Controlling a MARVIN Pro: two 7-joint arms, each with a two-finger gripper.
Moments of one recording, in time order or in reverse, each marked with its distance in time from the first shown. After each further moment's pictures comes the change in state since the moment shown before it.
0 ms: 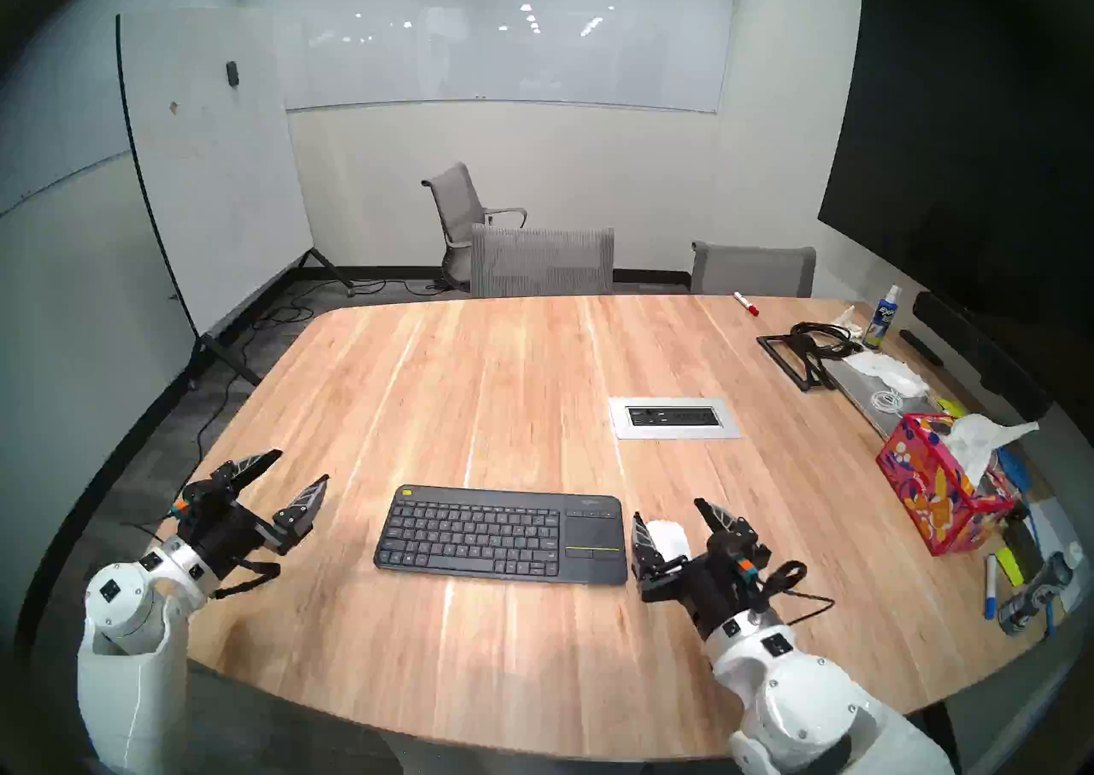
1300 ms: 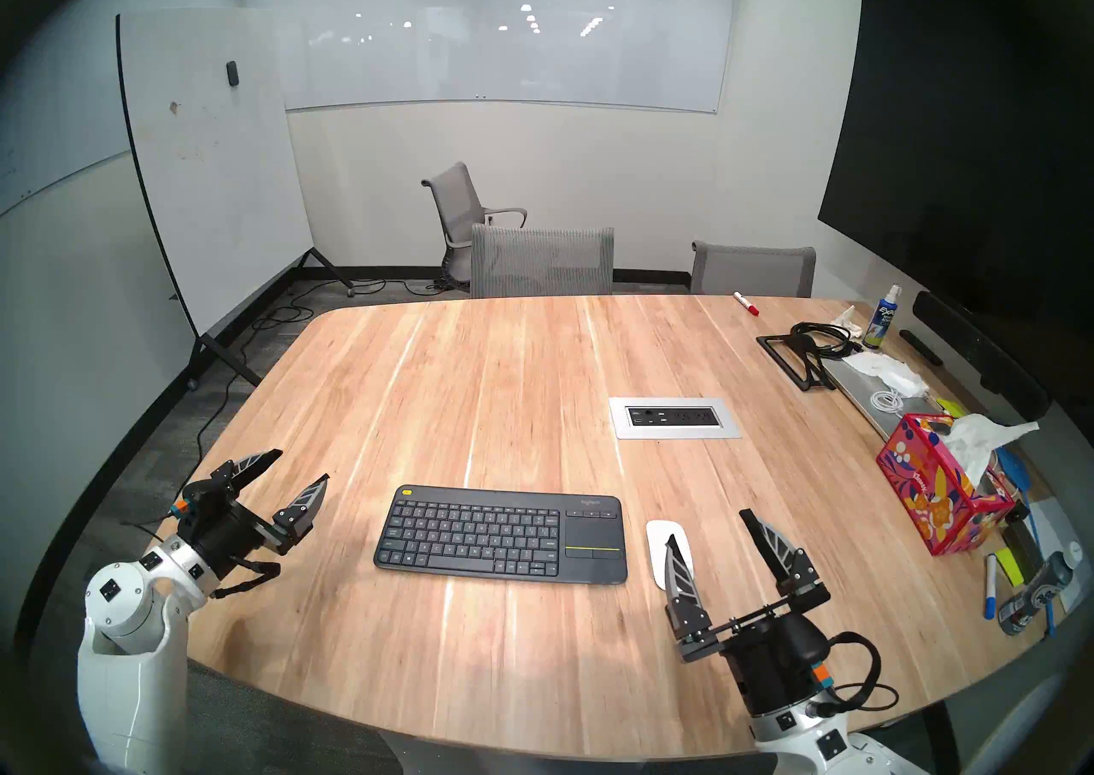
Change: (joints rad) left arm -0.002 -0.002 -0.001 0.001 0.001 0.000 -0.003; right arm -0.261 -0.012 0.126 0.034 -0.190 -0.607 0.012
